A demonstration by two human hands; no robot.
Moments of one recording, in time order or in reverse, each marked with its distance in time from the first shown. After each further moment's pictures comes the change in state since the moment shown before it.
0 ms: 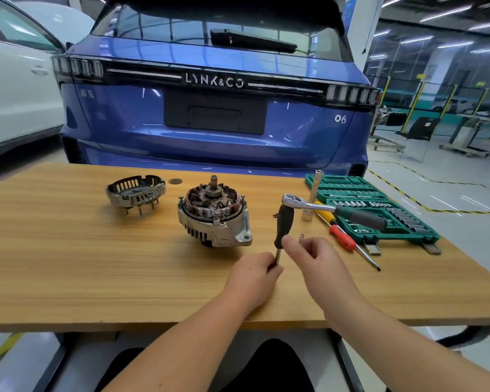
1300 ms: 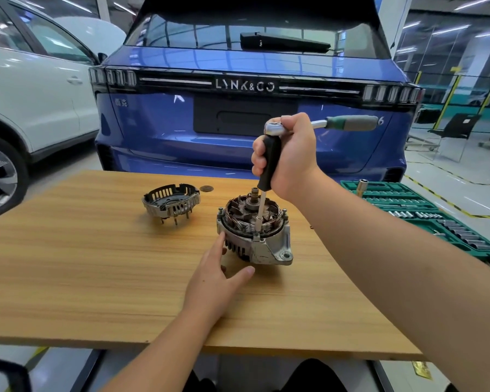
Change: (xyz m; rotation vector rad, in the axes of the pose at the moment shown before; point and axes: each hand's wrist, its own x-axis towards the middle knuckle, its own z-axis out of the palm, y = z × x) left_hand -0.030 -0.101 -0.082 -0.280 0.289 -0.256; right_hand 0.130 -0.161 0.089 0.849 -0.369 -0.206
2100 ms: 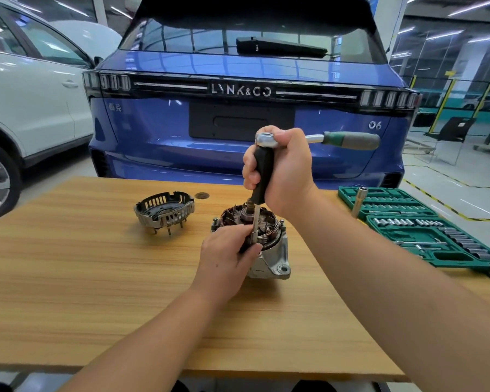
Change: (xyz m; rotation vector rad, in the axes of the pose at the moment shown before) left_hand 0.040 0.040 0.001 0.141 0.165 0.580; right_hand 0.001 0.008 -0.003 -0.039 -0.163 -0.097
